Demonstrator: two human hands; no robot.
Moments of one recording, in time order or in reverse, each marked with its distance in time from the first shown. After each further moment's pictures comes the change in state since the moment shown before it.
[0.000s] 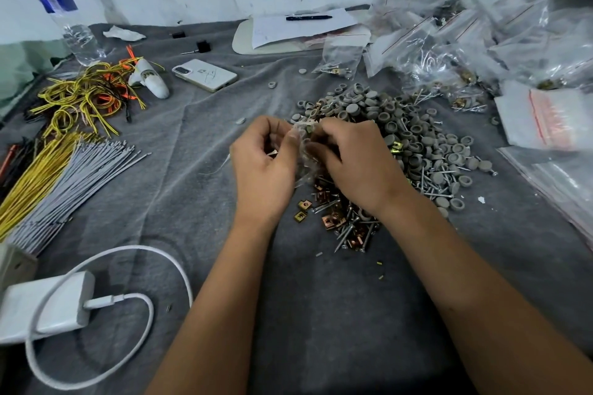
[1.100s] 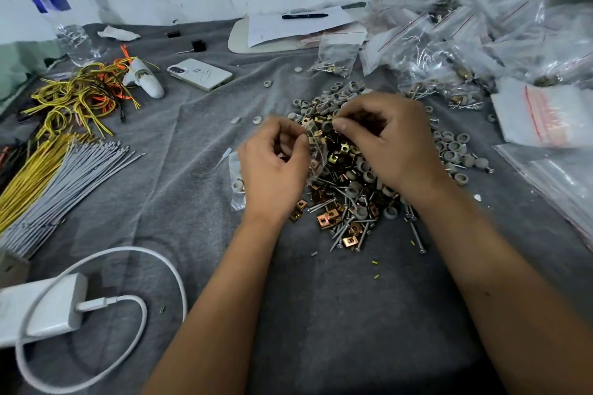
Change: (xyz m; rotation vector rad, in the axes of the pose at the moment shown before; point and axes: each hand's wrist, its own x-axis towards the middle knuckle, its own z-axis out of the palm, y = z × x) left_hand -0.003 -0.006 0.016 0.126 0.005 0.105; right_hand -0.001 0.023 -0.033 0.077 0.212 0.019
